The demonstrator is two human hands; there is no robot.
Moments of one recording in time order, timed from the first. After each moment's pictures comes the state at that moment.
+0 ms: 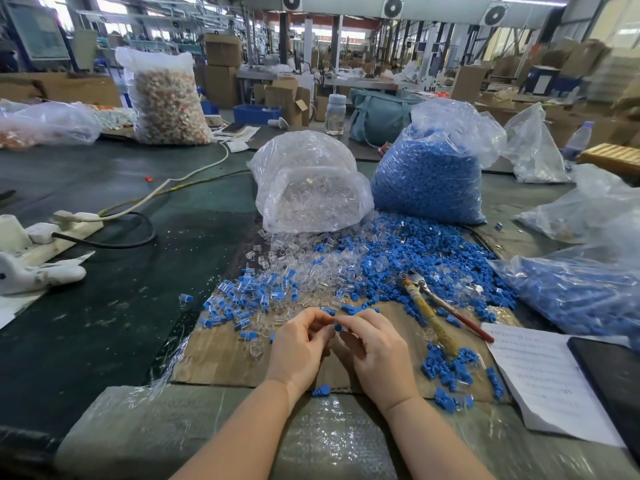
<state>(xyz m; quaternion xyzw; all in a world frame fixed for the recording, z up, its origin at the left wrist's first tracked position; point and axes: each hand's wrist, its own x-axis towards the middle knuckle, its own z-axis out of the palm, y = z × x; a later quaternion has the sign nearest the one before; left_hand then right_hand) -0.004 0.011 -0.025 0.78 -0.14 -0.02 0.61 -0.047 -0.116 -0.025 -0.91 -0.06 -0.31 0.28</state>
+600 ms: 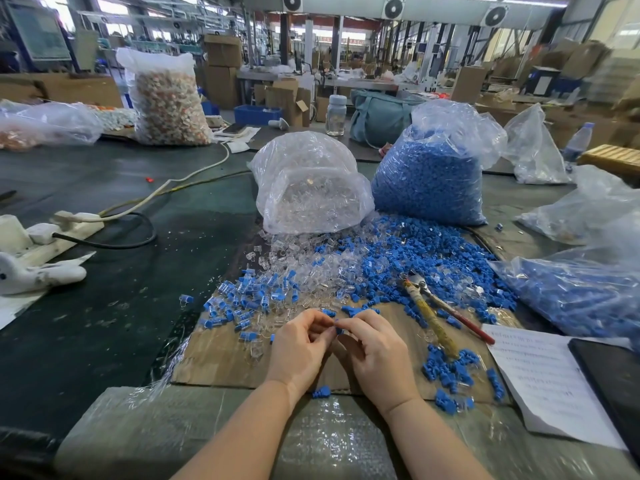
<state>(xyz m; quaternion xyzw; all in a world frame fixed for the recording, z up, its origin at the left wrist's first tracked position) -0.005 0.011 -0.022 0.81 -0.14 0.00 0.57 -0.045 -0.117 -0.027 -0.91 -0.06 -0.32 0.25</state>
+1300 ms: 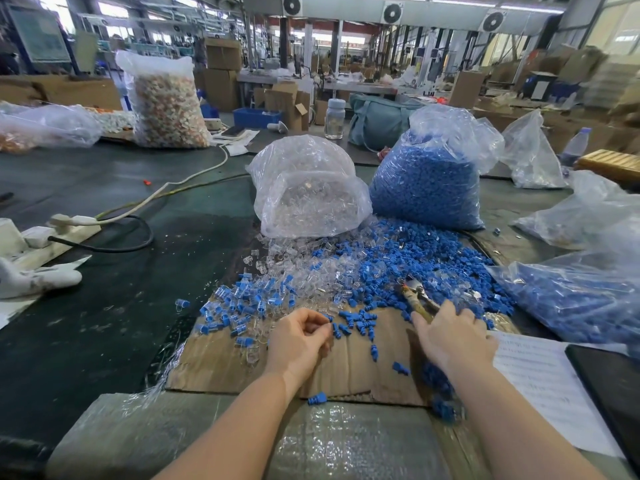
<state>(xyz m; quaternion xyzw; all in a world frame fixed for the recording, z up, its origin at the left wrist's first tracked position) 0.002 0.007 -0.008 0.76 -0.07 -0.08 0.64 -0.035 -0.200 0.008 -0.93 0.37 0.00 0.07</state>
